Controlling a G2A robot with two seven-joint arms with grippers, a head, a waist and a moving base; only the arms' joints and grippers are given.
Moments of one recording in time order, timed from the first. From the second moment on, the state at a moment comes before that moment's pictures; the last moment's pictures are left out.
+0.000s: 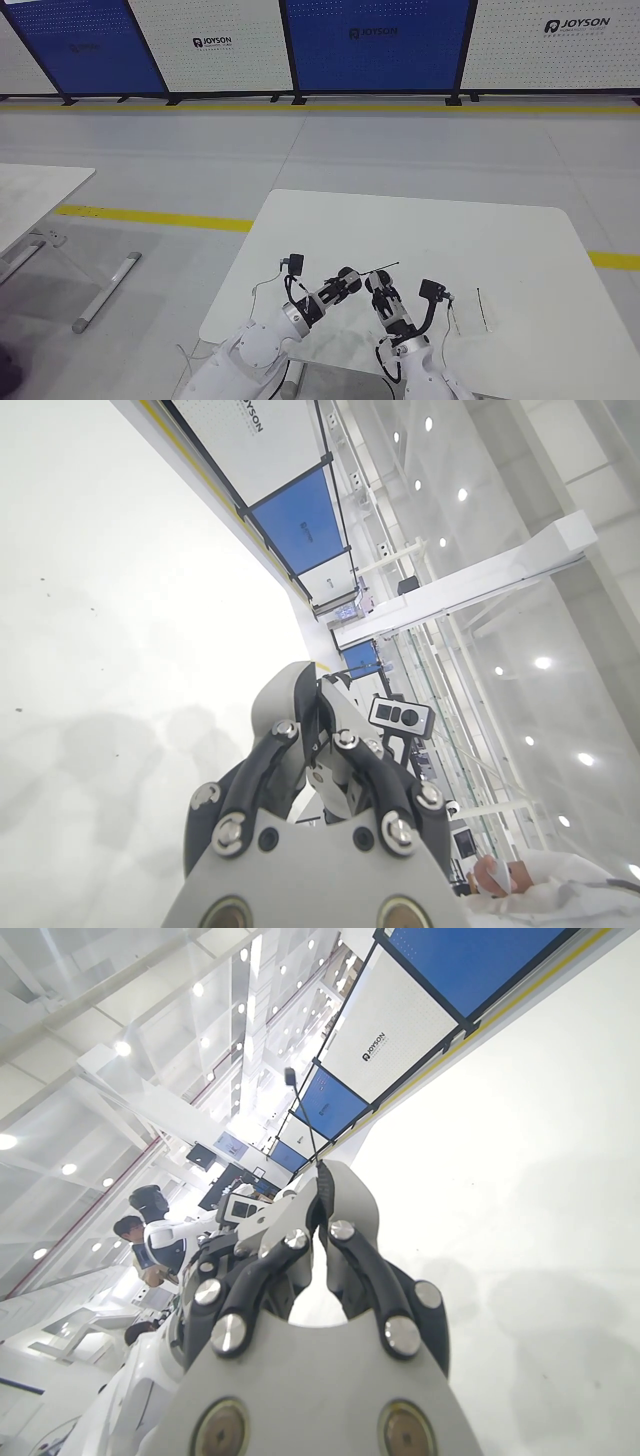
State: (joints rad) left arm 1.57 -1.15 -1.16 -1.66 -0.06 -0.27 -0.23; right arm -1.54 -1.46 0.98 -1.54 -0.54 -0.17 -0.12
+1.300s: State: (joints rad) left arm 1.57 -1.15 -1.16 -1.66 -0.02 -0.26 -0.21; right arm -1.54 -1.46 0.98 -1.57 -0.60 -0.14 -0.15
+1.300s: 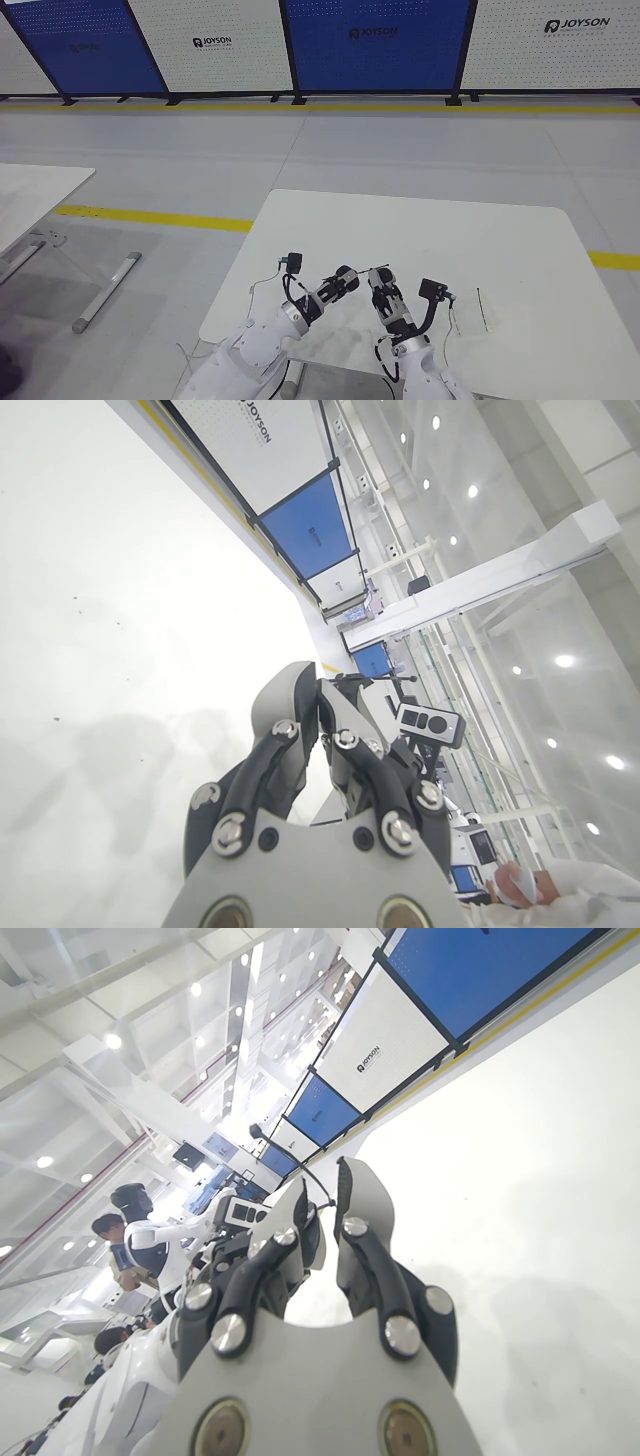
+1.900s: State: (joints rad) left arm 1.59 -1.15 -1.16 -1.68 0.02 -0.28 -0.21; right arm -1.54 -1.46 0.97 -1.57 -0.60 -0.13 -0.16
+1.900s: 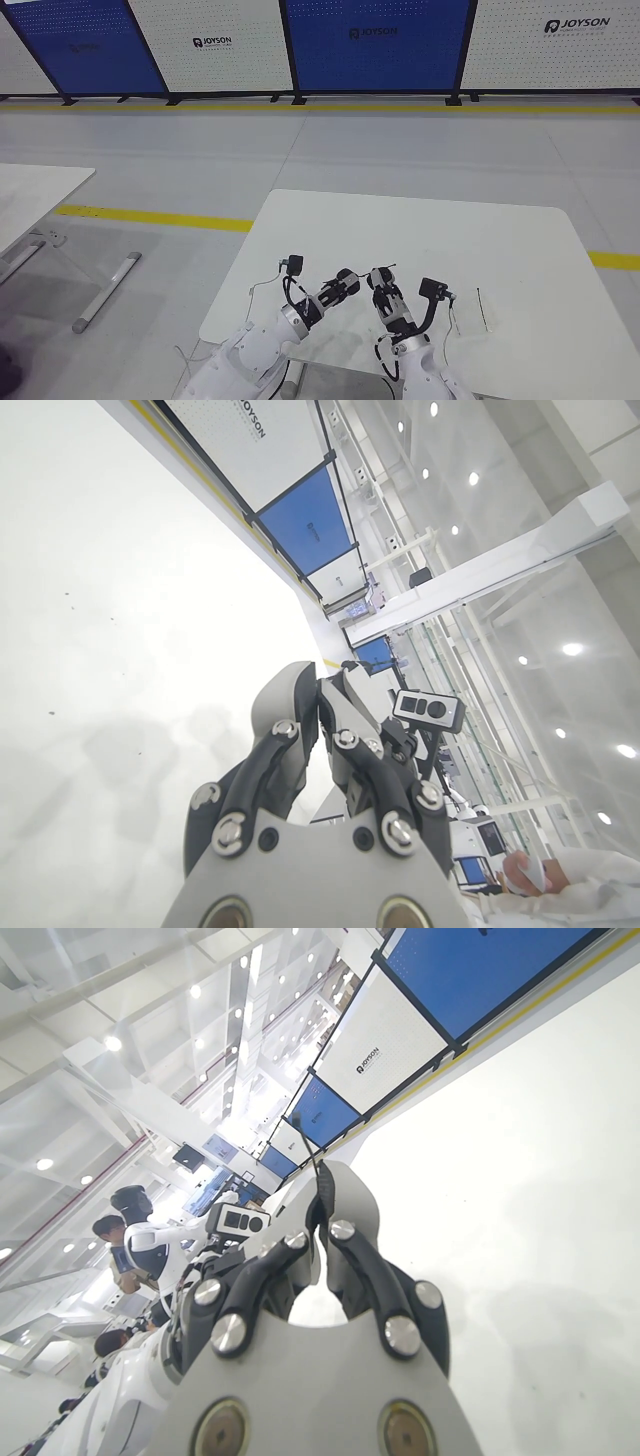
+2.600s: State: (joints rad) left arm 1.61 -1.14 -1.18 -1.72 -0.03 -0.29 -0.24; right arm -1.51 -1.46 0.99 -1.54 -0.51 -0.22 -0.06
